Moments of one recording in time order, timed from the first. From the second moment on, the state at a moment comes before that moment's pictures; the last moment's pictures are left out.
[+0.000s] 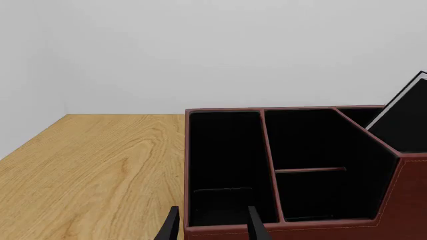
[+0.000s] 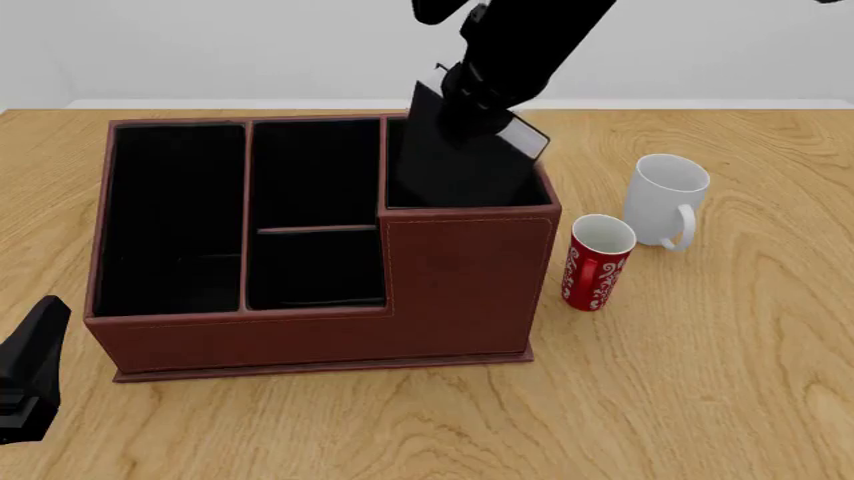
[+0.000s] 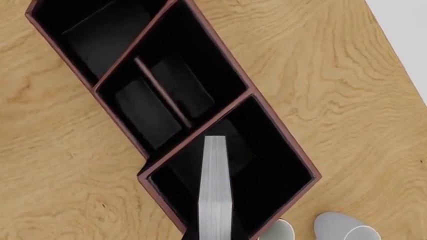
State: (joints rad) left arm 0.00 0.01 0.00 0.00 0.00; right arm 0.68 1.69 -1.81 1.22 -0.33
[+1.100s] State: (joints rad) left arm 0.00 0.01 0.00 0.00 0.00; right arm 0.68 1.72 -1.74 1.11 -0.23
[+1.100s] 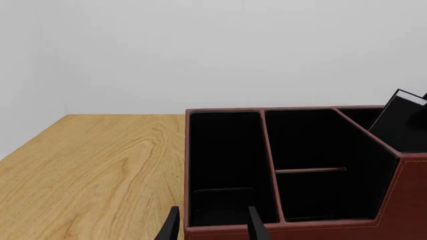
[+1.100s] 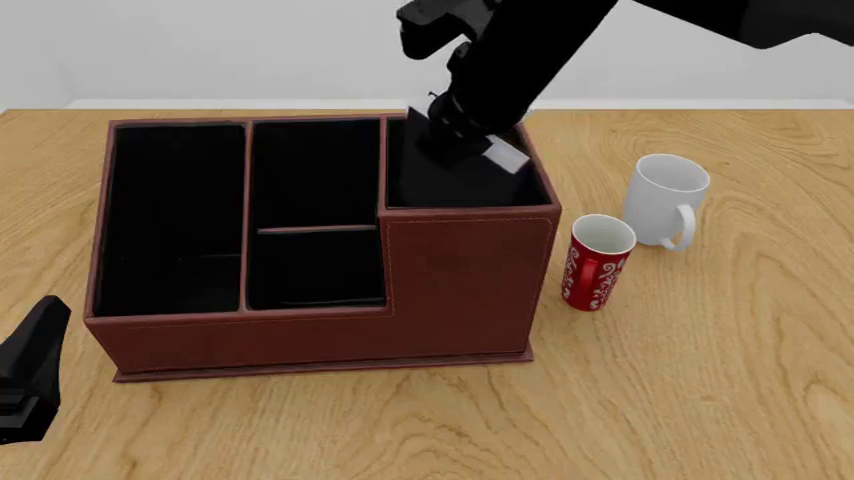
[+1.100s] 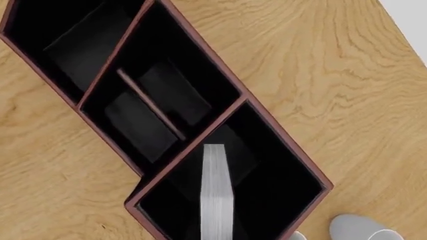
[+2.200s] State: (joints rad) left arm 0.00 0.01 0.00 0.00 0.00; right arm 0.60 1.54 -1.59 0.98 -0.27
